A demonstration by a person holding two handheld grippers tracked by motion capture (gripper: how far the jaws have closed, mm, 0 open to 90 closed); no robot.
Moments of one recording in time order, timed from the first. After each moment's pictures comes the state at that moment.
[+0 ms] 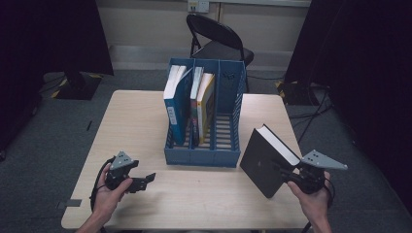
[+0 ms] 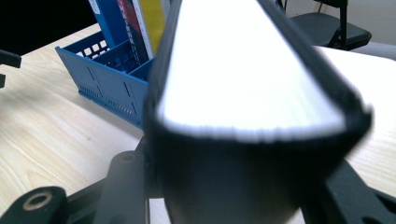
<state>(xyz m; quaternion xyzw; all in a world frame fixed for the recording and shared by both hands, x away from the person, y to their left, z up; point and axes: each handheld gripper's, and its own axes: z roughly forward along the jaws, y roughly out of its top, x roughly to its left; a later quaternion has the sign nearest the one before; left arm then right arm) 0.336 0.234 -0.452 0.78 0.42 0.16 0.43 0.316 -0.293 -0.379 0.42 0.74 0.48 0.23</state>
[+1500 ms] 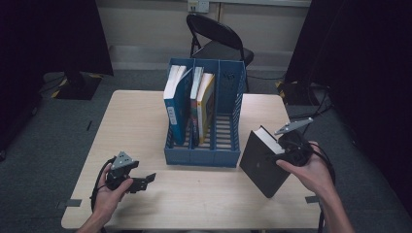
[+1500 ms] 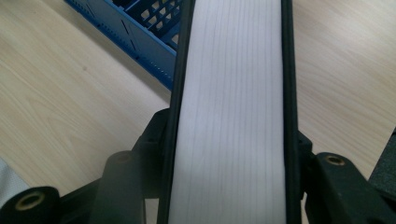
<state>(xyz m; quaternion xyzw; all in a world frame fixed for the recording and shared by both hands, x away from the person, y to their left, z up) 0.336 0.234 -0.454 0.78 0.43 0.16 0.43 0.371 -0.247 -0.316 0.40 0.87 0.25 0.14</state>
